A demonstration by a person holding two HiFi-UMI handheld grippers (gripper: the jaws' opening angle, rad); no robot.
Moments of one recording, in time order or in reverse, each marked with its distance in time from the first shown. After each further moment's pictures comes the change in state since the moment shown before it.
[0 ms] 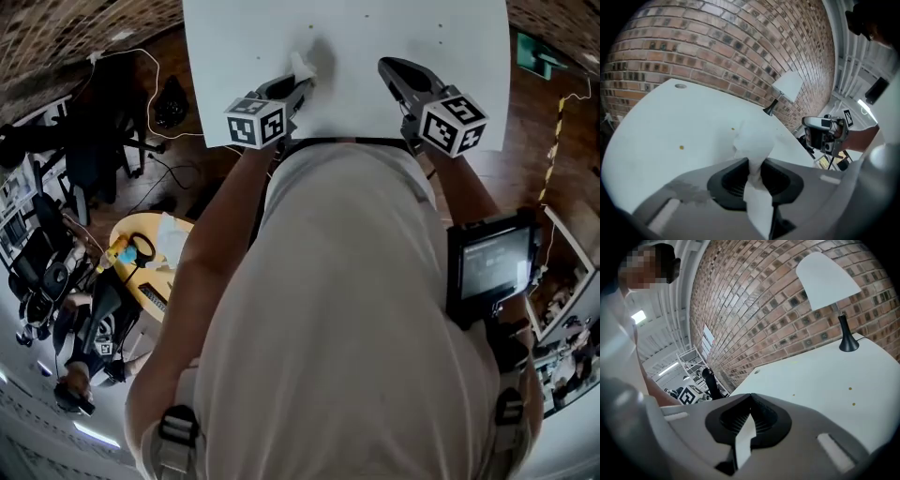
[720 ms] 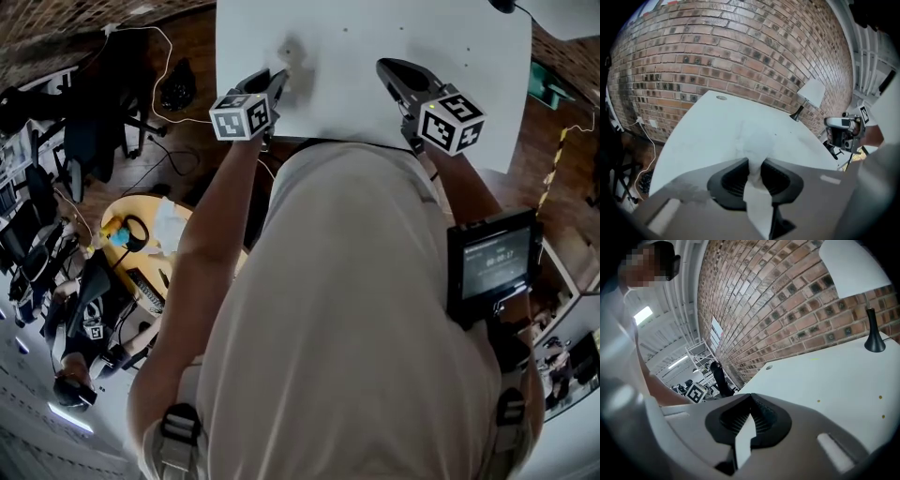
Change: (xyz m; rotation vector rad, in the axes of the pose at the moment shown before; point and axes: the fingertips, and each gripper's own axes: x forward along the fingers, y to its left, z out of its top) left arm -0.062 0.102 -0.001 -0.066 -0.076 0.262; right arm 0.055 0.032 -0.001 -0.064 0.087 0.105
